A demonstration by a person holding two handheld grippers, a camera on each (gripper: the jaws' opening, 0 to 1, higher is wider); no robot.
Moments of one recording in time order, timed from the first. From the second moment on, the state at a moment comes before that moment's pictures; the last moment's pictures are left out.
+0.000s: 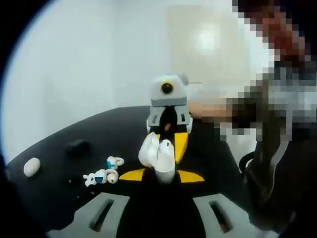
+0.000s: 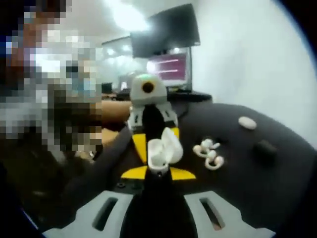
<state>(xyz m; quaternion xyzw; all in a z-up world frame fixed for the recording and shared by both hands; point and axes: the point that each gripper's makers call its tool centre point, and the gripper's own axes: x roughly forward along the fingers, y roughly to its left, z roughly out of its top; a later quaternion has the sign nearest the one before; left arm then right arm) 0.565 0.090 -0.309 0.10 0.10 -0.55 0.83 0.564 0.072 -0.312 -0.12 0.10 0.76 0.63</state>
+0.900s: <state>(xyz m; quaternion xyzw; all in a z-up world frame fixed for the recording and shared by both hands) 0.655 0.145 -0.300 0.26 0.29 -0.44 0.81 0.567 0.071 -0.315 -0.12 0.09 0.77 0.62</state>
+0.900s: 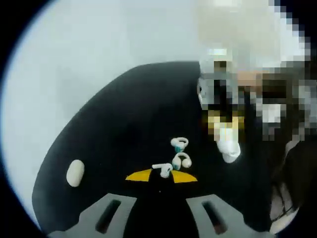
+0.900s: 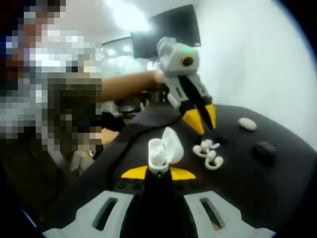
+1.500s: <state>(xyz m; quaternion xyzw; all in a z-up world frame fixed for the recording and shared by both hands) 0.646 0.129 -0.314 0.30 0.35 -0.46 0.76 0.562 0.067 -0.315 -0.13 0.09 0.76 0.62</state>
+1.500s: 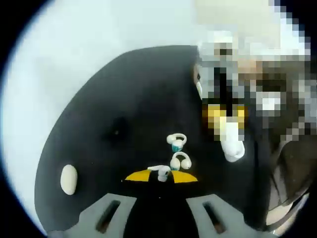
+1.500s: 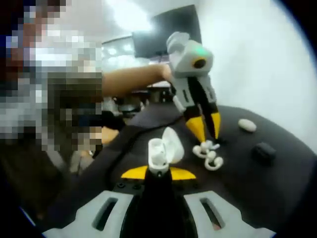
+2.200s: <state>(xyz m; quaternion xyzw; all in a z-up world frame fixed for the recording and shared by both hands) 0.661 0.137 -0.300 0.31 0.33 -0.44 0.78 0.562 0.069 -0.315 -0.13 0.09 0.77 0.62</state>
